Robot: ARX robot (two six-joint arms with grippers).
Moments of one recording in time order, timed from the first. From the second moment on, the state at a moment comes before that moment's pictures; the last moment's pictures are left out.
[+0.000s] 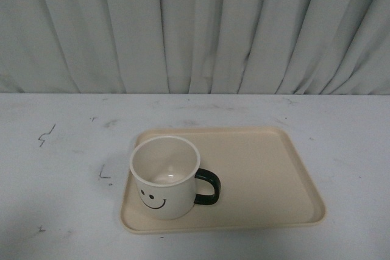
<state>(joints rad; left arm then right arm) 0.00 0.01 0.01 -0.01 0.00 0.00 0.00 0.00 0.01 0.00 0.00 -0.01</state>
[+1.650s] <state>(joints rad) 0.00 0.01 0.01 0.00 0.00 0.00 0.08 1.36 0.63 0.54 -0.04 0.32</state>
